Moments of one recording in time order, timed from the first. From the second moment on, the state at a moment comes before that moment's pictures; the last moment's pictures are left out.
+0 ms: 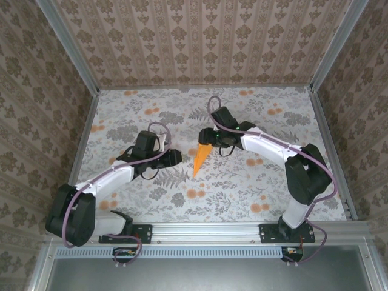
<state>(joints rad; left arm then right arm) -0.48 1.27 0.65 -0.17 0.46 -0.56 0.61 1.73 1.26 -0.46 -0.06 0.66</state>
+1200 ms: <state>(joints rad) -0.47 1.27 0.66 -0.21 0.34 -0.56 0.67 1.63 1.14 -0.41 -0.14 0.70</state>
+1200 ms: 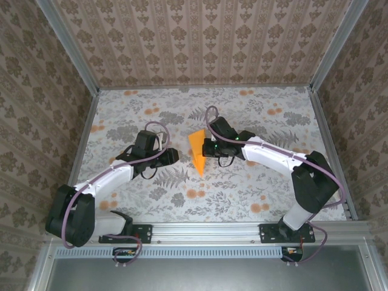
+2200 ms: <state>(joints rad) -0.46 1.17 0.69 -0.28 0.28 -0.56 0.72 1.52 1.05 -0.65 0.01 0.56</state>
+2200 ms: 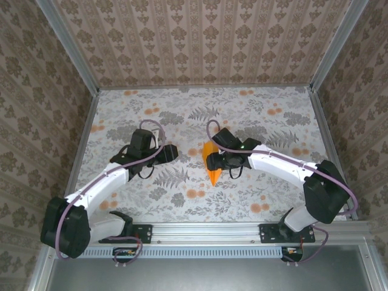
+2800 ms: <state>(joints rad) -0.43 1.15 0.68 -0.28 0.27 -0.56 0.76 1.78 1.17 -0.67 0.05 0.55</state>
